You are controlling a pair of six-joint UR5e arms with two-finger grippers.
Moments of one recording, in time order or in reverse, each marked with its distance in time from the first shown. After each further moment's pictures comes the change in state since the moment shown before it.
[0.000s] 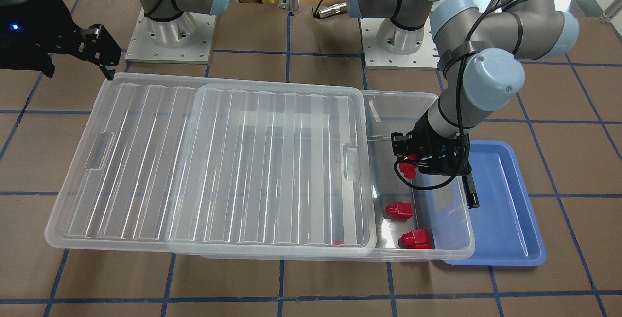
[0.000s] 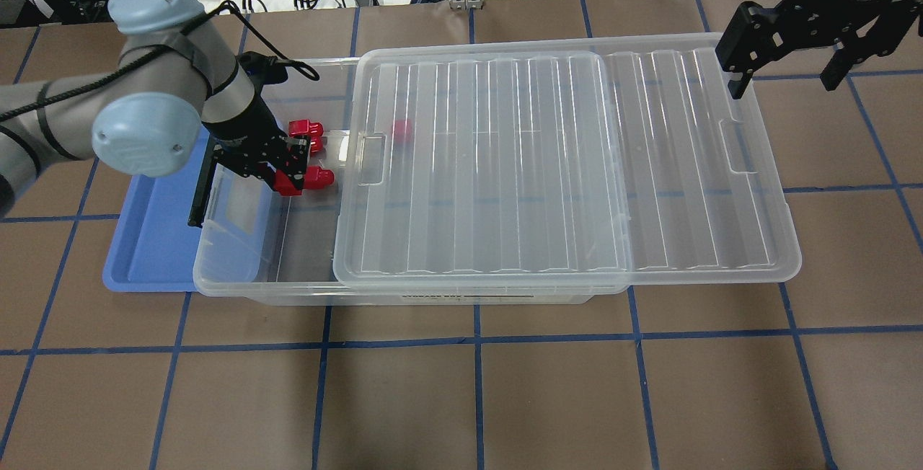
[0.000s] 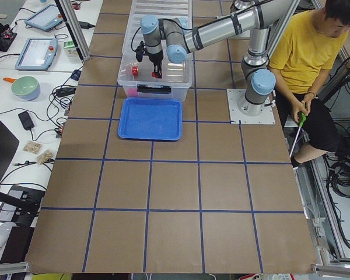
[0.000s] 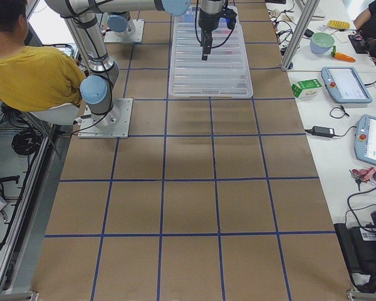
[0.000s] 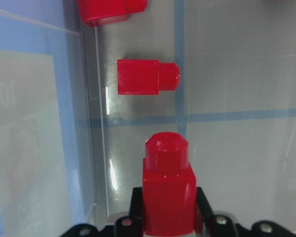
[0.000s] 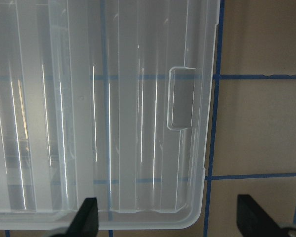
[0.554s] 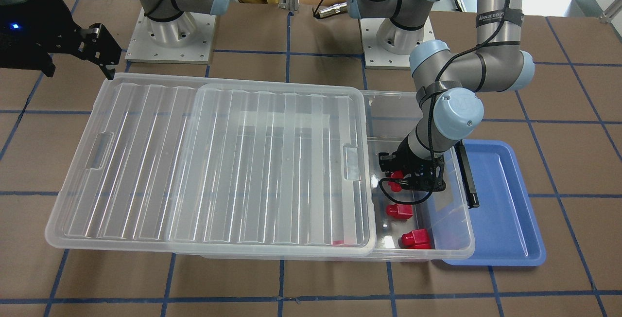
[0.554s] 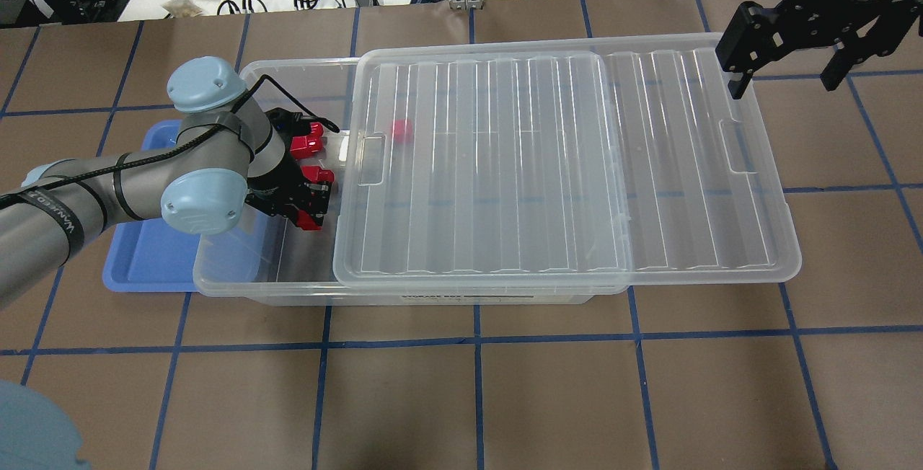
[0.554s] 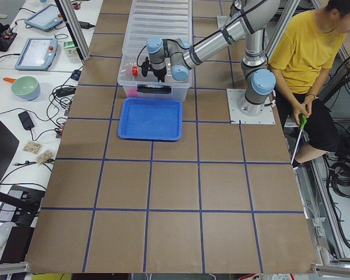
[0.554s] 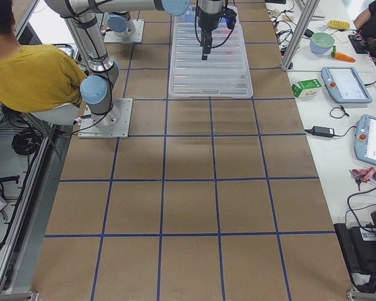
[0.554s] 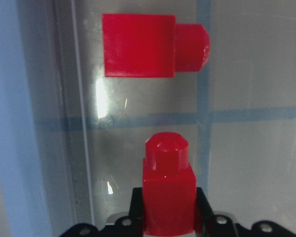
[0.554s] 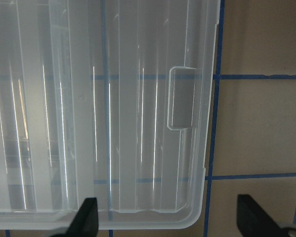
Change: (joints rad) left arm 0.002 -0.112 -0.203 0.332 0.004 0.001; right arm 0.000 0.000 0.001 0.000 0.001 -0.001
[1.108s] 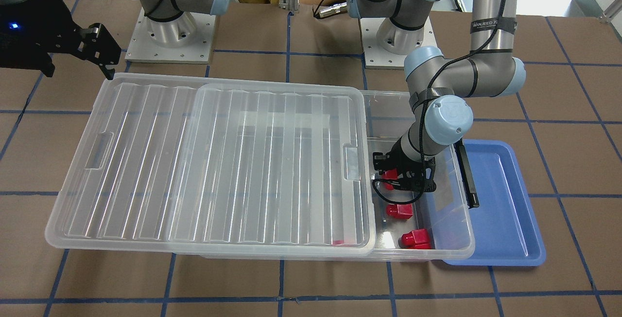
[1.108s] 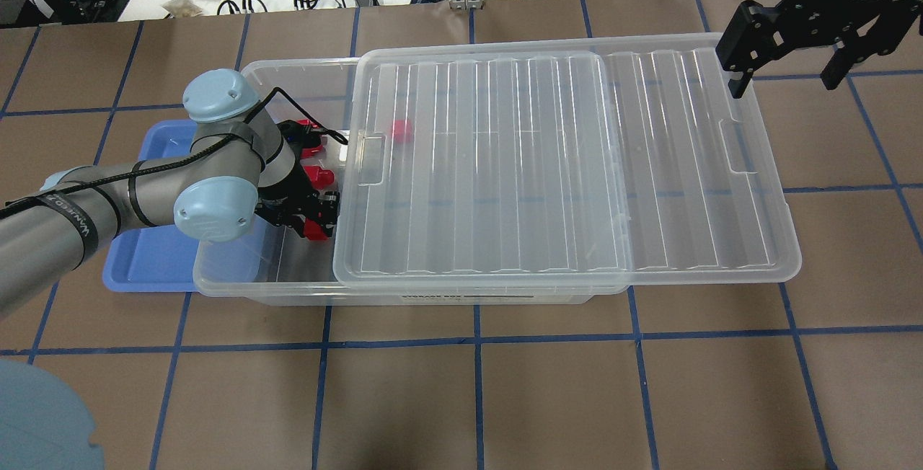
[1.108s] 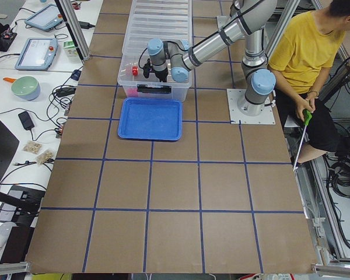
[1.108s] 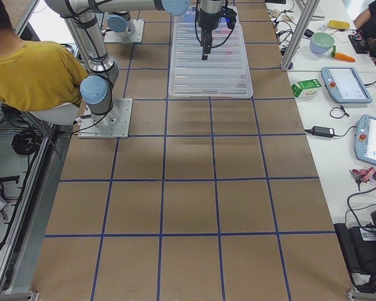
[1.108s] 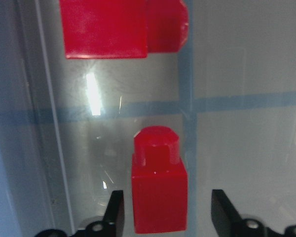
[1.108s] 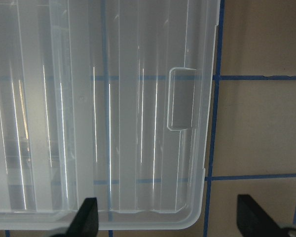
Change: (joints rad) left arm -0.006 -0.032 -0.033 0.026 0.000 0.003; right arm 0.000 -0.001 -0.001 -0.001 0.000 -0.001
